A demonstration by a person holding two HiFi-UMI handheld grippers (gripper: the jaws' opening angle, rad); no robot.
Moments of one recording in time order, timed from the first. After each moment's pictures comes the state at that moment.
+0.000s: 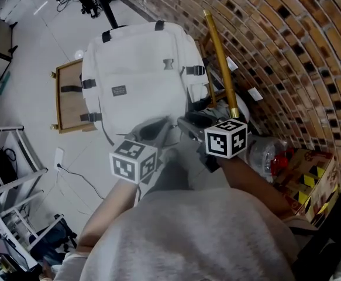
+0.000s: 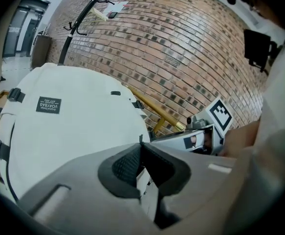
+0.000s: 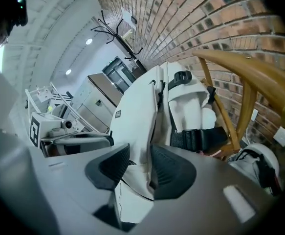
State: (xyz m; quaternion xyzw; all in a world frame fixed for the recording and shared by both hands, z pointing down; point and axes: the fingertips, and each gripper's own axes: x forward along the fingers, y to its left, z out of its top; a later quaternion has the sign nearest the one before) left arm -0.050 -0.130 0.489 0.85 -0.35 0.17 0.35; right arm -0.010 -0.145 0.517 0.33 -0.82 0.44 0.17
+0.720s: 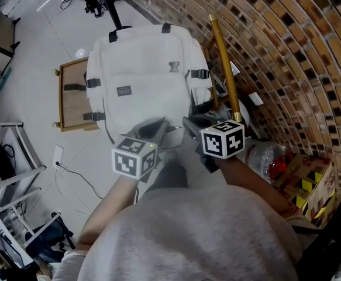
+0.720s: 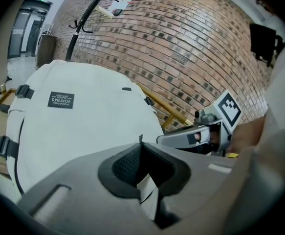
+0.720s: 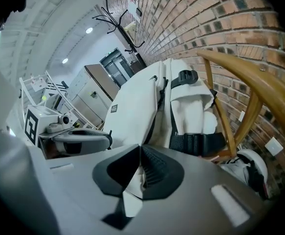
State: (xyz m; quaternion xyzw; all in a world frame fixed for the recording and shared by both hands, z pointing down) left arm -0.069 -0.135 0.504 0.84 -0.37 0.19 0.36; right arm -0.013 -0.148 0.523 0.34 -0.81 0.41 0.23
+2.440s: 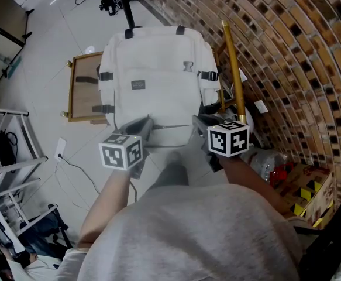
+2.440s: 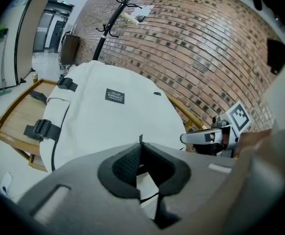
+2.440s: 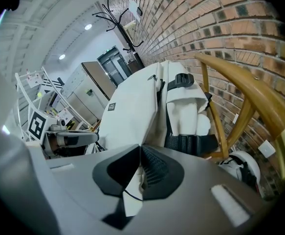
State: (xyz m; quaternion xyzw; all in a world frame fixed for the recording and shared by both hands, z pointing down) left arm -0.141 -0.128 0.516 0.78 -0.45 0.17 0.40; right arm -0.005 -0.150 0.524 0.36 -0.81 0.40 0.25
